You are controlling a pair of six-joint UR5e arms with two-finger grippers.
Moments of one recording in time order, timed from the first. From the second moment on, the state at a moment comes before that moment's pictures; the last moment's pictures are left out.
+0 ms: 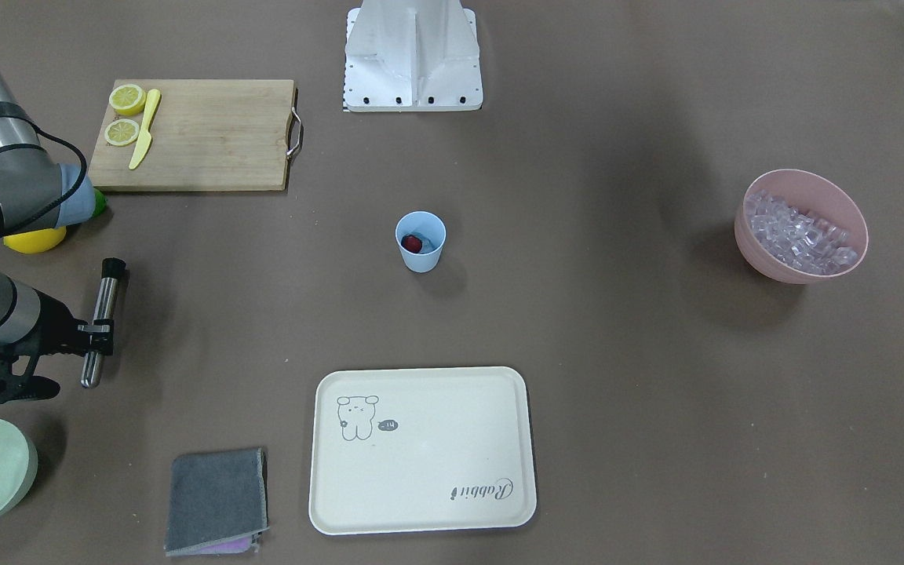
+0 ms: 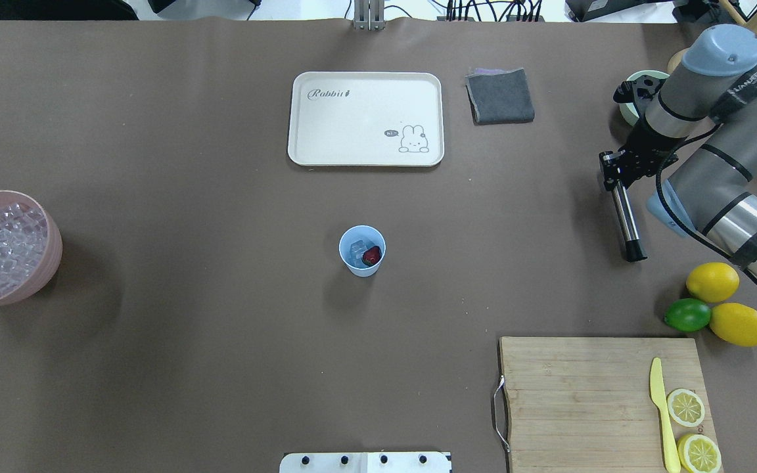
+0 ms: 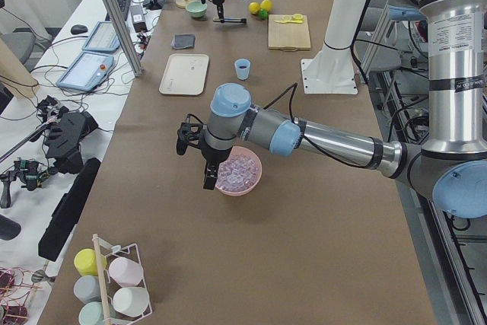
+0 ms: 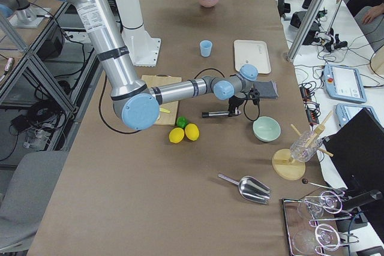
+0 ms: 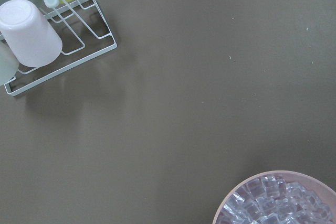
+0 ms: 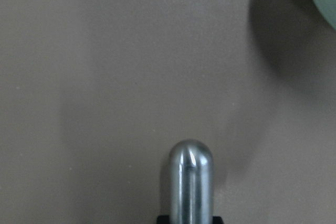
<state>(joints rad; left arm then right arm) -1.53 -1.44 -1.94 -1.75 -2.27 -0.32 1.00 -1.18 1.34 -1.38 2.27 0.55</state>
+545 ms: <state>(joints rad) -1.53 -1.44 -1.96 -1.75 -2.26 -0.33 1.04 -1.18 1.34 -1.40 2.32 0.51</state>
